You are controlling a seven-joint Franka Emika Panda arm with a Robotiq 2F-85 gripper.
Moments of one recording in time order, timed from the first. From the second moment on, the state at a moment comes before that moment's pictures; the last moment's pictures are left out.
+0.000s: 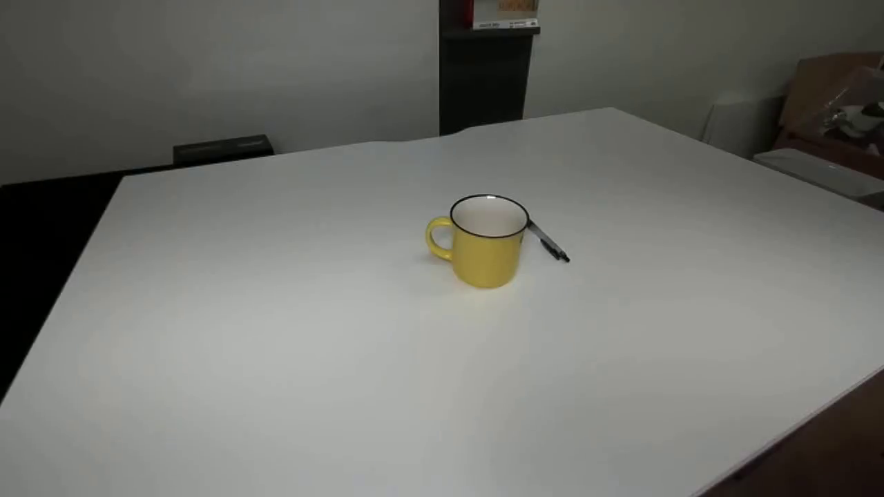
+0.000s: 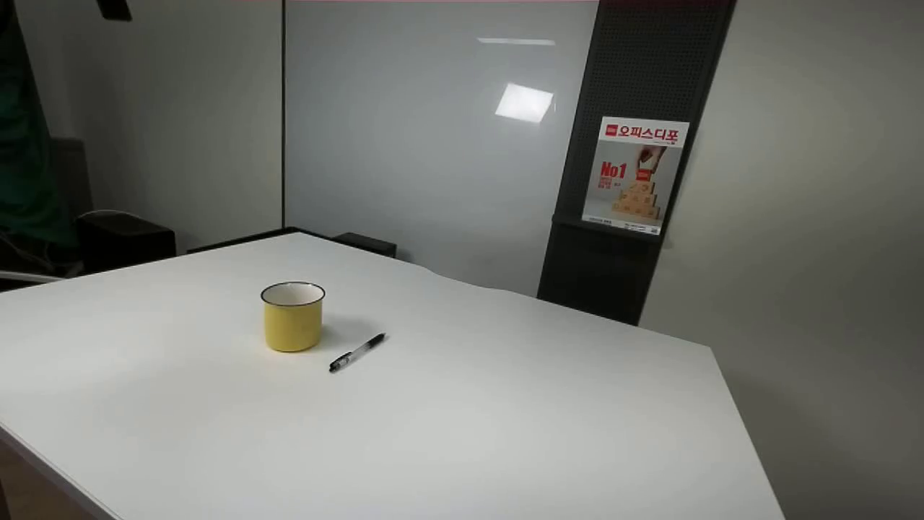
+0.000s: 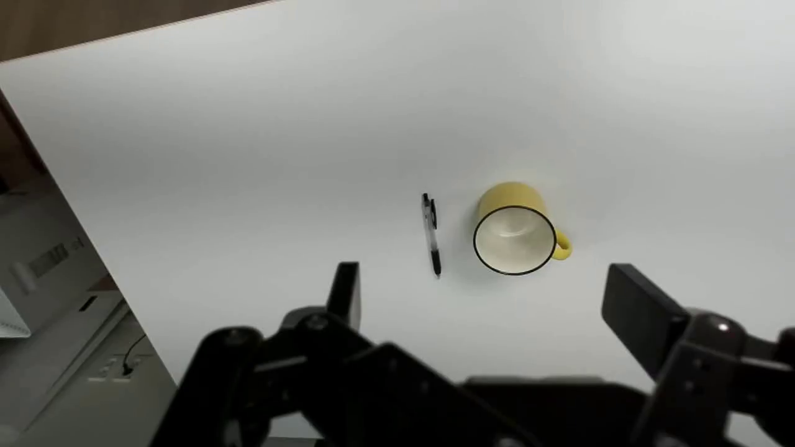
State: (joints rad) arm -0.02 -0.61 0.40 -2.42 -0.02 1.93 0.57
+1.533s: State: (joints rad) arm -0.03 -0.12 -0.01 -2.42 0.03 2.34 0.10
